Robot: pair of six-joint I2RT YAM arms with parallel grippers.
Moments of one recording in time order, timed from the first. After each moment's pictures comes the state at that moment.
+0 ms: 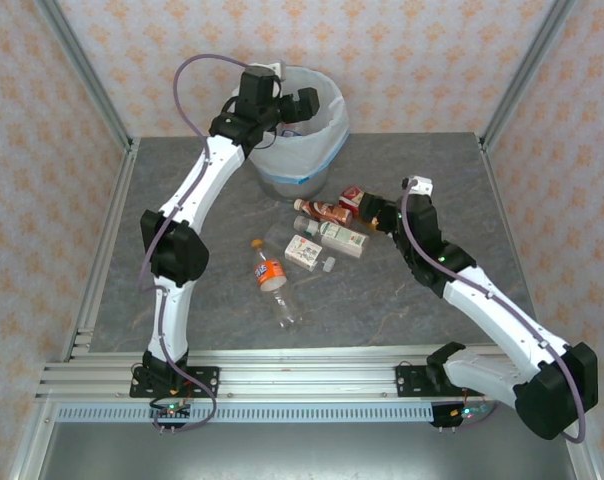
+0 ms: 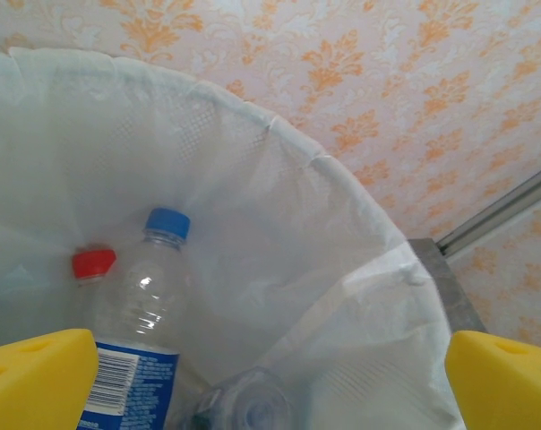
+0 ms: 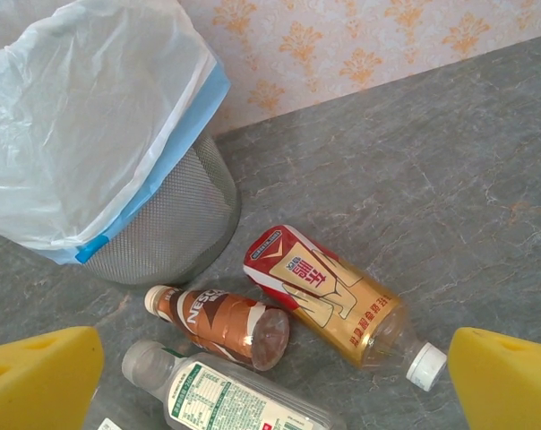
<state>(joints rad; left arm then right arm) -0.34 2.17 2.31 -0.52 0.08 -0.45 0.50 1.06 0.84 -0.22 0.34 0.51</state>
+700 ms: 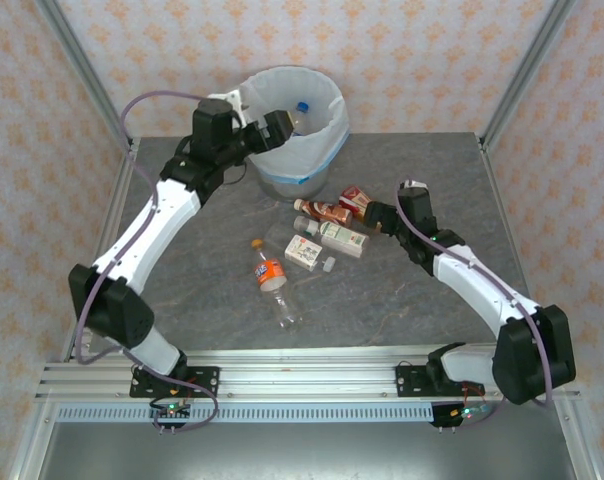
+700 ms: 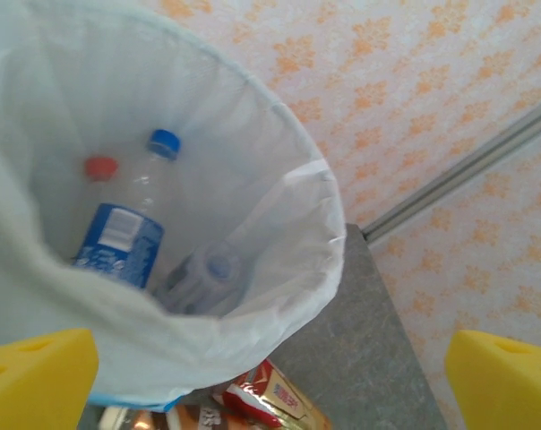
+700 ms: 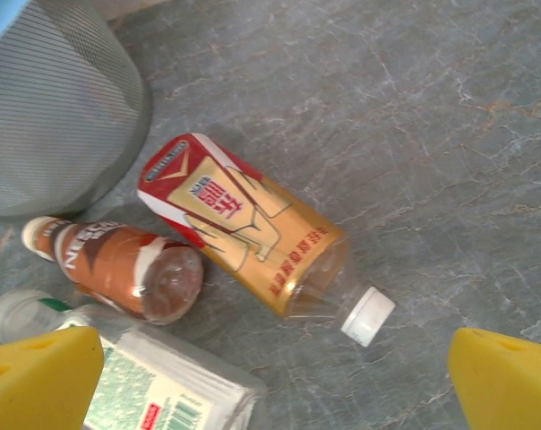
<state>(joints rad) -0.32 1.56 1.56 -0.31 0.11 -0.61 0.33 1.27 0.84 -0.27 0.15 0.45</state>
